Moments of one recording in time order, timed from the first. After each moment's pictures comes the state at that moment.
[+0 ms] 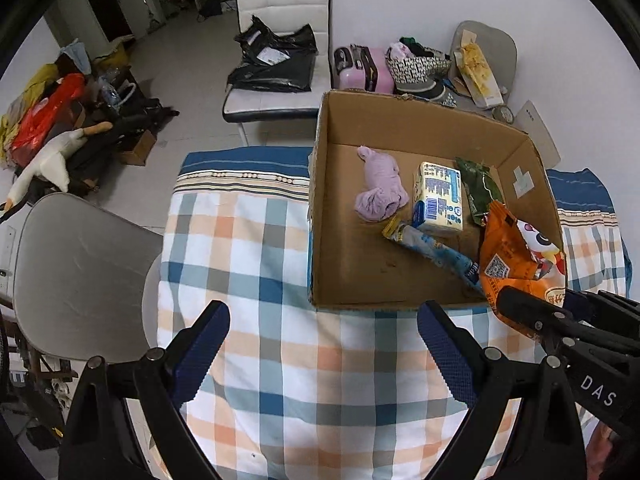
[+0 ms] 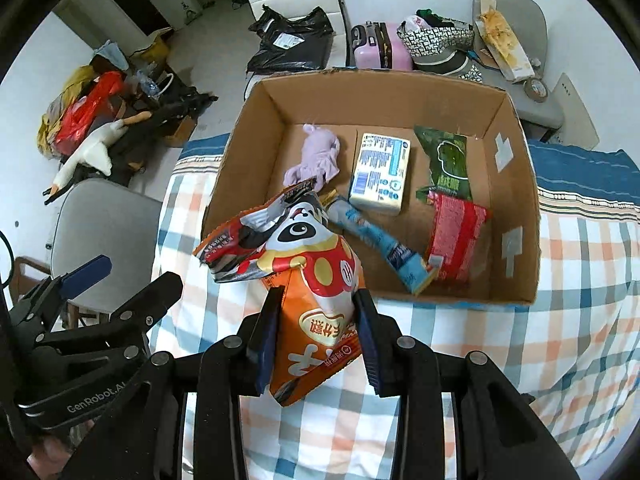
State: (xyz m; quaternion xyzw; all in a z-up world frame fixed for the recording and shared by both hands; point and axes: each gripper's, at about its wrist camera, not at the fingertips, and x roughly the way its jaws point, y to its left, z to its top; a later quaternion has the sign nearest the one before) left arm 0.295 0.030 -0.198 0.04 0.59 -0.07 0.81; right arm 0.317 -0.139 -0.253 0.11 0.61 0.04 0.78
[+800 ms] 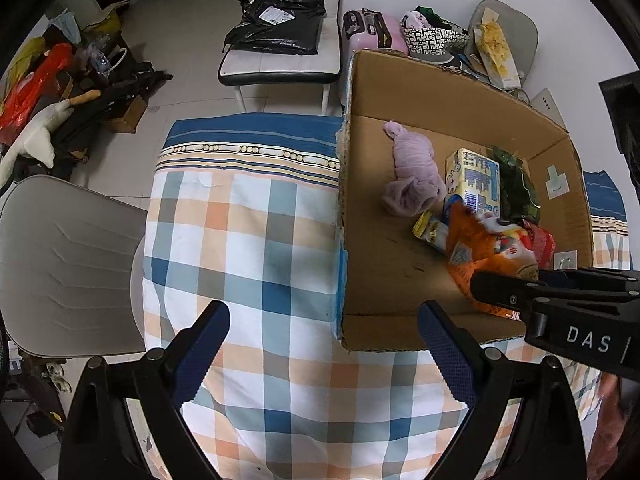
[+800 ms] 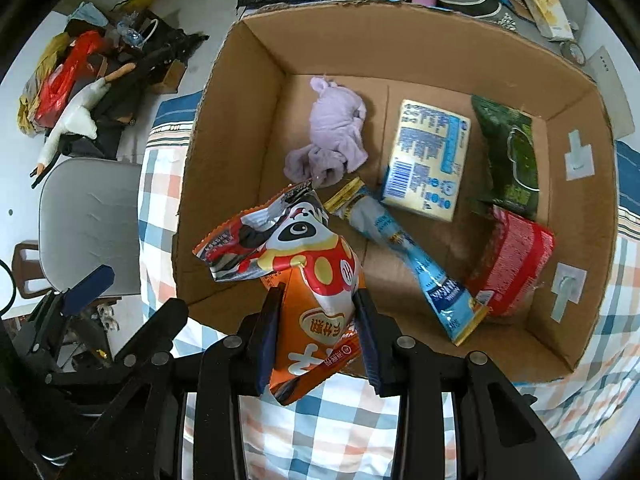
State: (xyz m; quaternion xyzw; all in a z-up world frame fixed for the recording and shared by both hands) left arm 0.342 0.049 -0.247 0.02 0.64 -0.07 0.76; right arm 0.417 -0.117 -0.334 0.11 0.72 0.06 0.69
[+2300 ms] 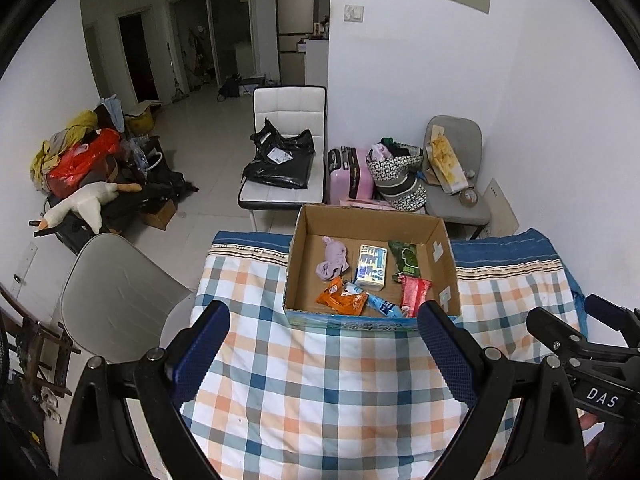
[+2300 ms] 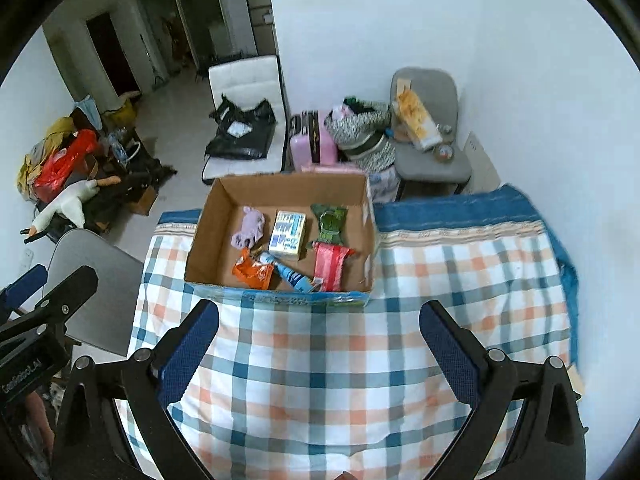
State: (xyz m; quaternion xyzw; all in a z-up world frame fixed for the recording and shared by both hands) left arm 0.139 -0.002 0.006 0.02 0.43 -0.07 0.90; right arm 0.164 -0.209 -0.063 0.06 0.48 -0.07 0.87
